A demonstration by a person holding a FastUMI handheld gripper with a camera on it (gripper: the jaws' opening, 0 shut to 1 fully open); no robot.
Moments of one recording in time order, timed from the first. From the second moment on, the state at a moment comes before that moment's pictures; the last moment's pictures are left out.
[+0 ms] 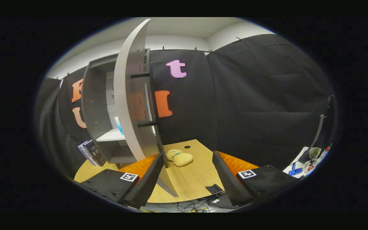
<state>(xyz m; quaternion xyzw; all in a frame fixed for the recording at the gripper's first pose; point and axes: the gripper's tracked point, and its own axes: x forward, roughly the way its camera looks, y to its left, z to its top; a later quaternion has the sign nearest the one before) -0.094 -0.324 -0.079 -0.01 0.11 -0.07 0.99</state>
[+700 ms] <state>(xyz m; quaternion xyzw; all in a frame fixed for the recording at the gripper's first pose) -0.099 -0.296 -0.087 -0.01 0.13 -0.05 0.99</state>
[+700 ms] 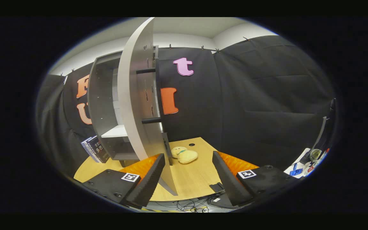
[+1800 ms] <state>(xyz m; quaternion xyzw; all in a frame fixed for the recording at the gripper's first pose) -0.100 -0.180 -0.110 -0.02 0.14 0.00 0.99</state>
